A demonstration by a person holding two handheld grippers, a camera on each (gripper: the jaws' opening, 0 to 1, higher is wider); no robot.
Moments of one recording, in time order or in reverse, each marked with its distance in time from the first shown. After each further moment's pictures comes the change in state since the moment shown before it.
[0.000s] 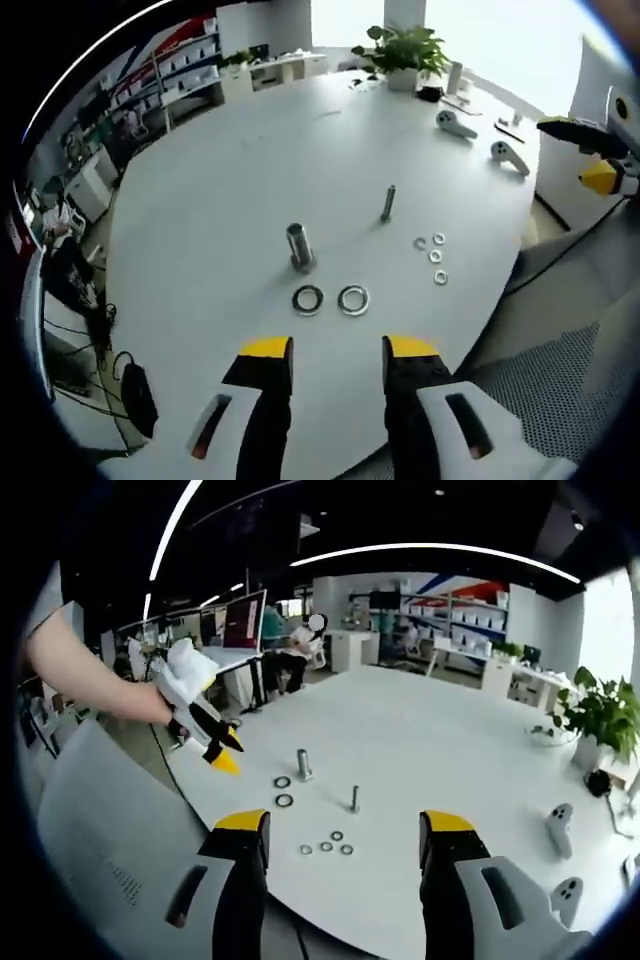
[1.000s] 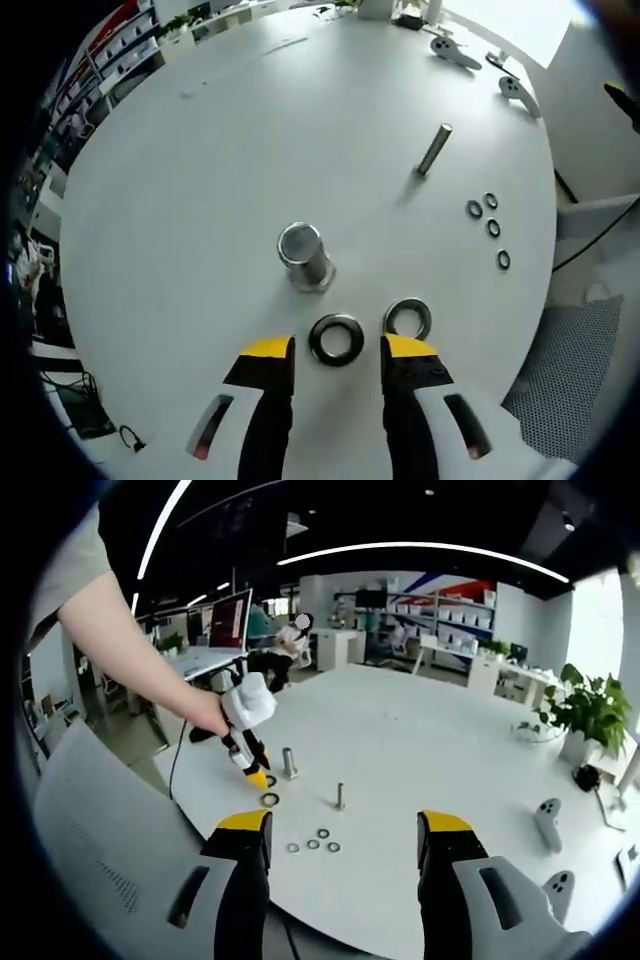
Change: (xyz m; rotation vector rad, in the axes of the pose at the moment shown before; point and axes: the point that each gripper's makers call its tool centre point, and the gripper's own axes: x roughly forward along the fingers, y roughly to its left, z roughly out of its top) left arm 0.084 0.014 0.004 0.121 0.267 -0.123; right arm -0.004 -0.012 -0.002 0.013 0.002 -0.059
